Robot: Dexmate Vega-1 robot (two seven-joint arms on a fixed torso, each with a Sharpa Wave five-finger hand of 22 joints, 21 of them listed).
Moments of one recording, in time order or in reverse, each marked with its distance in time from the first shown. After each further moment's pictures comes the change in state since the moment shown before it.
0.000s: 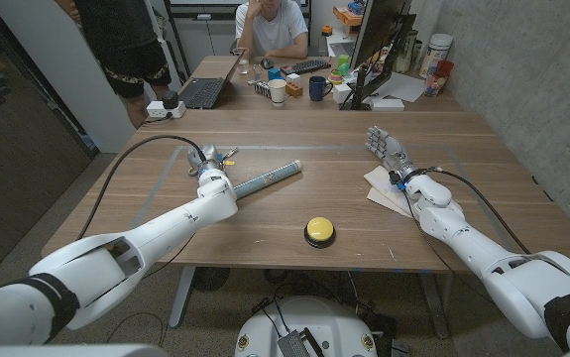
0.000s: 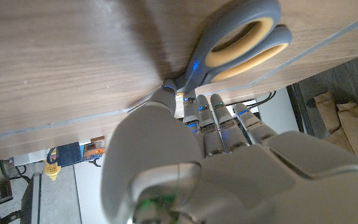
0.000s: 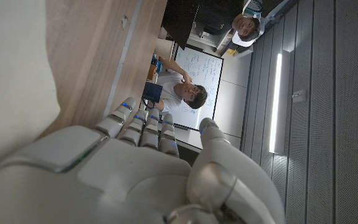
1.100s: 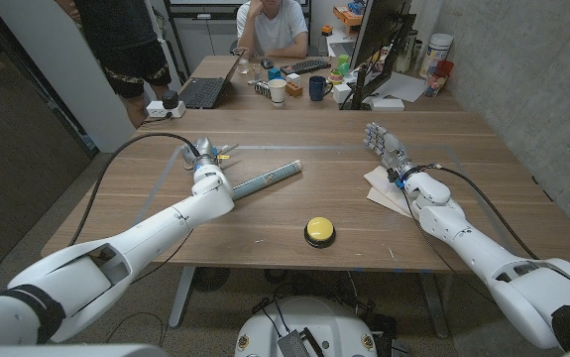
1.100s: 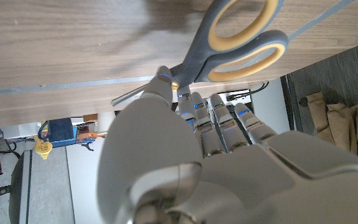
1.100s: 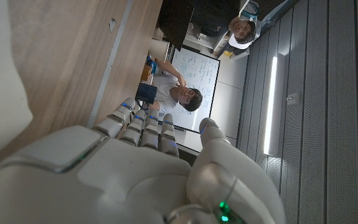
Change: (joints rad) left arm 0.055 0.051 -0.079 -0.167 -0.025 0.043 0.050; left_hand 0.001 -0.014 0.000 0.011 -0.009 0.098 -0.042 0.000 0.000 0.065 -0.065 -0.008 0.000 0.000 0.000 0.000 0.000 0.000 0.000 0.000 0.000; right arm -0.039 -0.028 -0.003 -0.116 -0.010 -0.032 -0.050; right_hand 0.000 0.000 0.000 0.000 0.000 0.000 0.000 0.000 0.000 -0.011 0.000 0.000 0.000 0.000 0.000 0.000 0.000 -0.004 0.004 0.000 0.000
